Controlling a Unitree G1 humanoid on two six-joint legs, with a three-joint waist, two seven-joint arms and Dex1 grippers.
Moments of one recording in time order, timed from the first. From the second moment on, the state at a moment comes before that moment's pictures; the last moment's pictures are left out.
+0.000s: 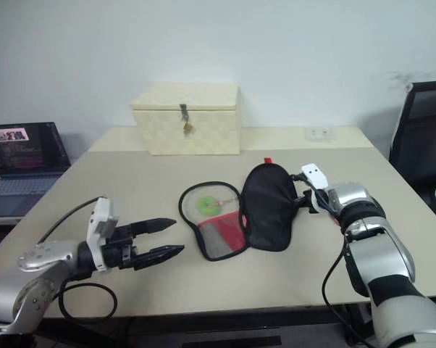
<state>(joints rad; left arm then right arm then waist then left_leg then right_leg) -0.20 0.79 0.23 -0.28 -0.68 0.53 -1.04 -1.29 -0.45 0.20 1.22 0.08 0.50 0.78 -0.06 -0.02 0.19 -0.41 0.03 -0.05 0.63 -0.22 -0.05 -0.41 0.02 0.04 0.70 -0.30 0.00</state>
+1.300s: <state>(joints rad) -0.37 0.76 0.16 -0.25 -0.71 0.54 -1.09 -0.68 -0.53 -0.26 0.33 0.11 0.84 0.34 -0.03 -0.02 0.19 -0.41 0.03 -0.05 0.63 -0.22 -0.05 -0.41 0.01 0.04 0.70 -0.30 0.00</state>
